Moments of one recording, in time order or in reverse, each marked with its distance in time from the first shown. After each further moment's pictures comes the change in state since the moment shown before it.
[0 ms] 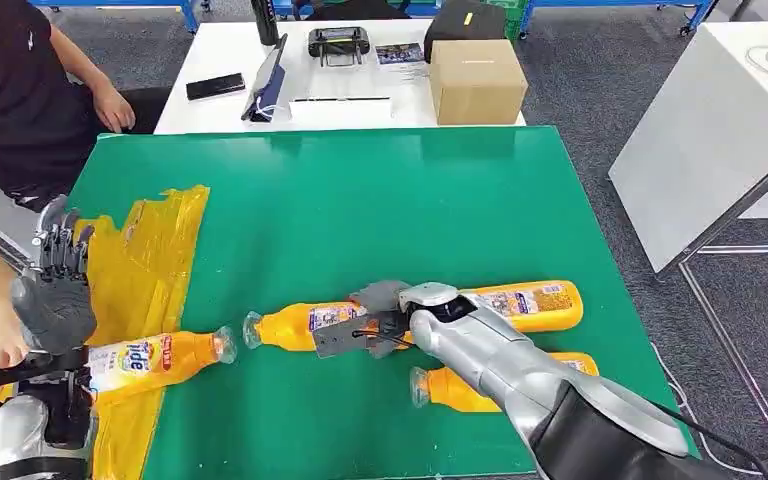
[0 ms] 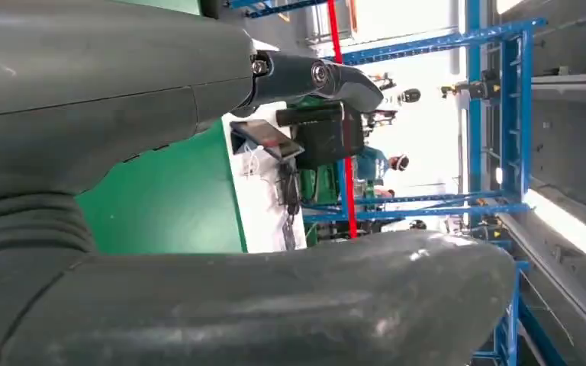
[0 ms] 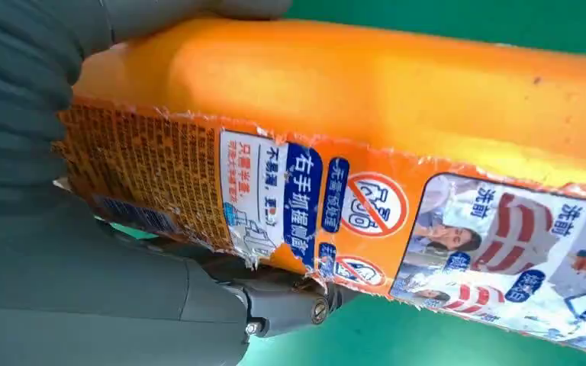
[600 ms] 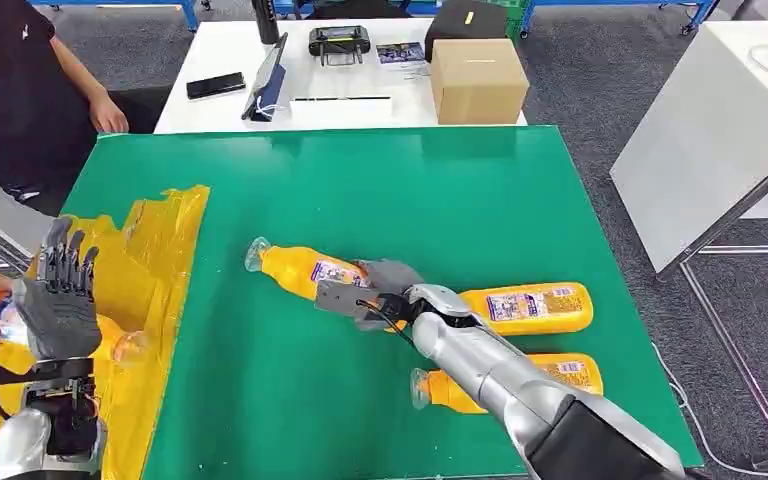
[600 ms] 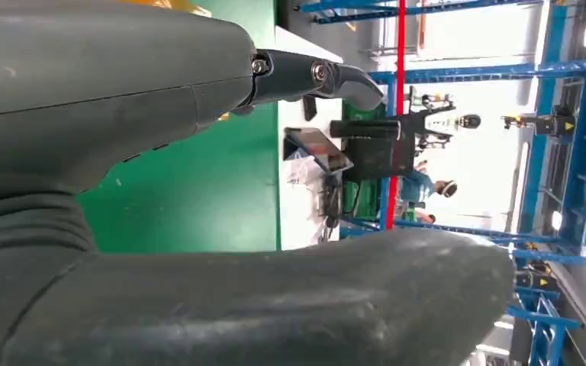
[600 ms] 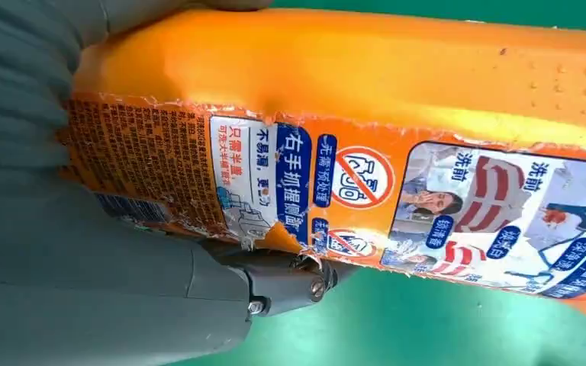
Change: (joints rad) left arm 0.046 -0.009 -0.009 0.003 0.097 0.095 0.113; right arm 0.079 0.021 -0.232 -0.021 -0.142 -0.348 0.029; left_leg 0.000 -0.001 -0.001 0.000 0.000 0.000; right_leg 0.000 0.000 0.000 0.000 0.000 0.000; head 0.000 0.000
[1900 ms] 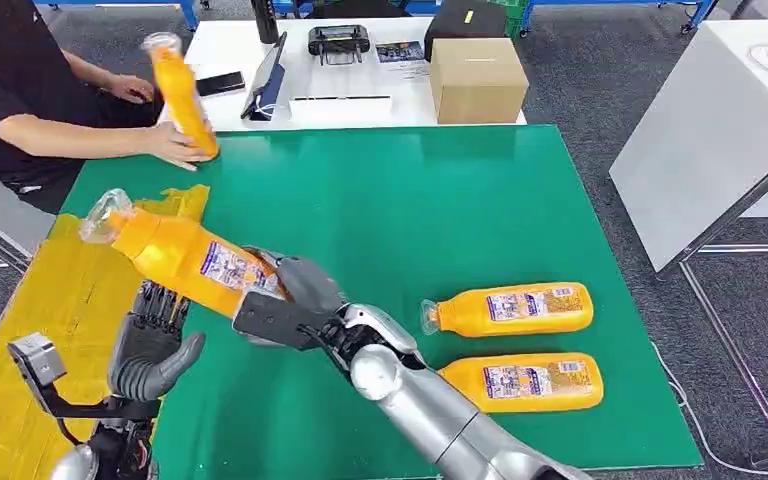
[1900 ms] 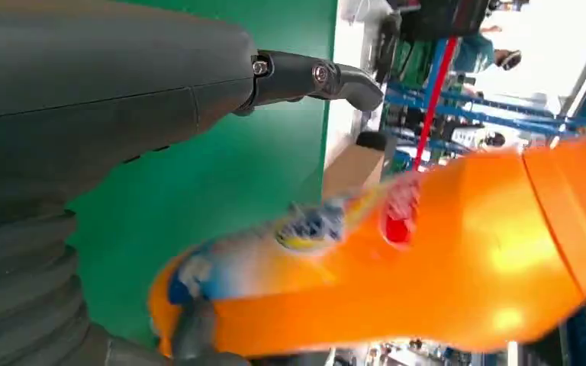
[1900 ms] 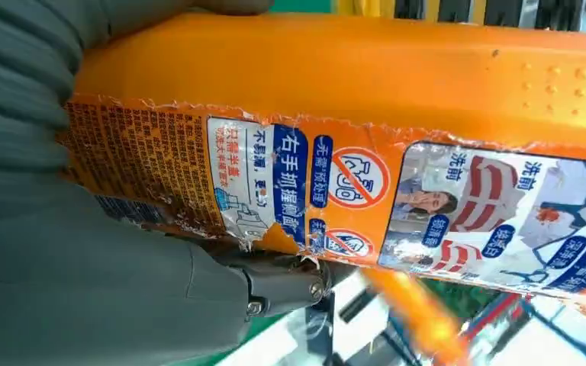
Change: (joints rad) left arm 0.153 -0.068 -0.195 -0.056 0.162 -0.137 0.094; right arm 0.243 0.135 -0.150 -0.493 -0.006 -0.006 -0.142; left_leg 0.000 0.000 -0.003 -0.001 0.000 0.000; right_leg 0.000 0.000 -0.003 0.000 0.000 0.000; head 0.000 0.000
